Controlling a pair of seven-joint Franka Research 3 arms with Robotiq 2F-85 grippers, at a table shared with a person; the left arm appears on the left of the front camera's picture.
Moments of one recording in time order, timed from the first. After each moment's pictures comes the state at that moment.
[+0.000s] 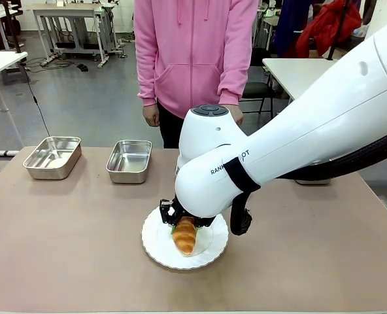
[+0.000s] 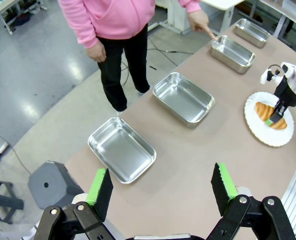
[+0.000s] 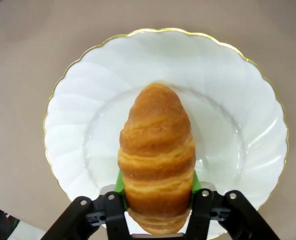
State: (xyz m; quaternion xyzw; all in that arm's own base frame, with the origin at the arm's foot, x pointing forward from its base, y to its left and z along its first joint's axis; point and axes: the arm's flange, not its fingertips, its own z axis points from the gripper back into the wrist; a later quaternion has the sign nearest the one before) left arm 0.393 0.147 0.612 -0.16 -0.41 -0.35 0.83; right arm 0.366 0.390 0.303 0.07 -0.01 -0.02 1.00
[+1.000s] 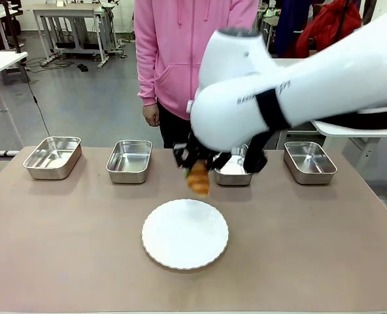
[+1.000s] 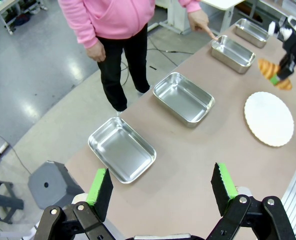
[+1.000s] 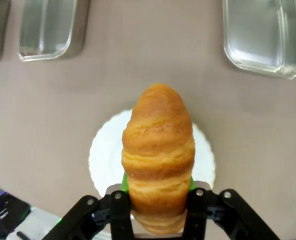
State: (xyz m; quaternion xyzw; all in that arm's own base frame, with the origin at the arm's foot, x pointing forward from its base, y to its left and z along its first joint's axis) left arm 0.393 0.147 0.612 -0.16 -0.41 -0.35 0.83; right arm 0.421 0.348 0.442 0.08 -0.10 0.03 0.99
